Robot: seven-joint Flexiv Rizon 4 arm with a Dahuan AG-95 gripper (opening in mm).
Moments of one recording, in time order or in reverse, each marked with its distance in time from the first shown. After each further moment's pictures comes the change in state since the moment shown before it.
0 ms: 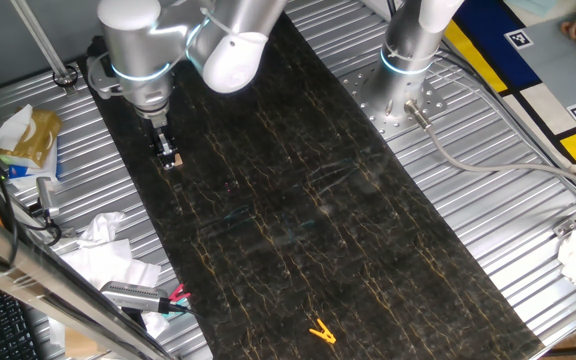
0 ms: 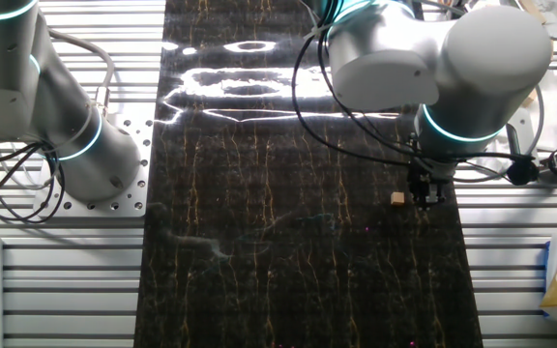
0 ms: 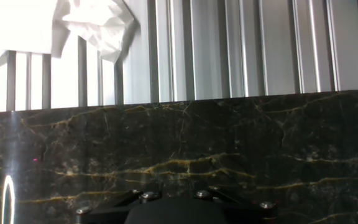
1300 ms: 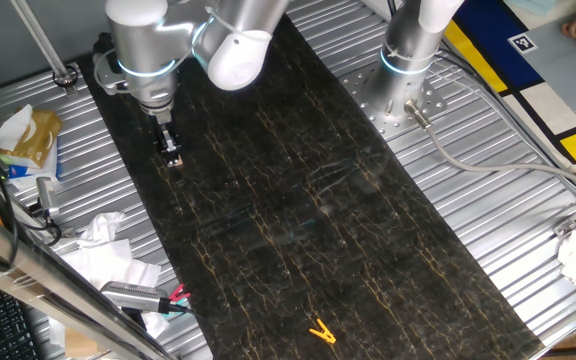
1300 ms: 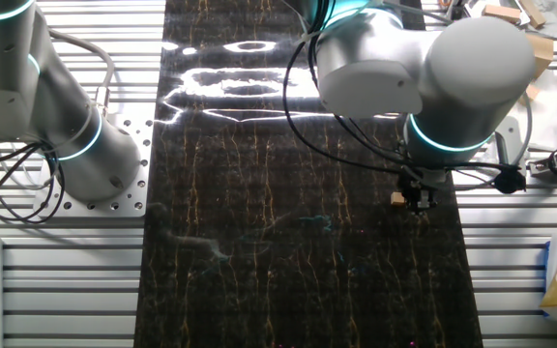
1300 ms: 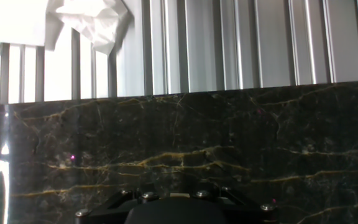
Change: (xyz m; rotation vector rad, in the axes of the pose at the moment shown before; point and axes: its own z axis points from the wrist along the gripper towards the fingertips) arm 0.011 -0.007 0.003 -0.013 -0.013 0.007
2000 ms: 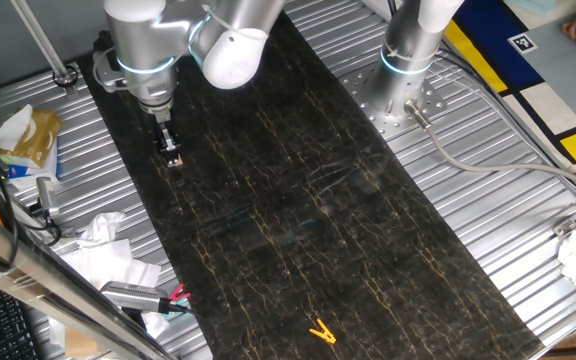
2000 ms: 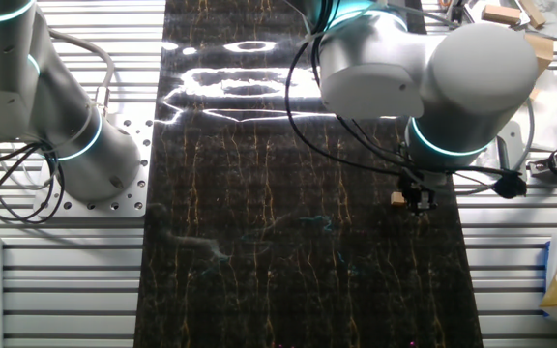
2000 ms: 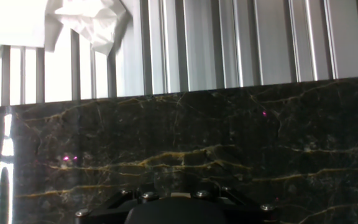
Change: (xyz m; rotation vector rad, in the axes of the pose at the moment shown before) arm 0.000 -0.001 0.001 -0.016 0.004 0.024
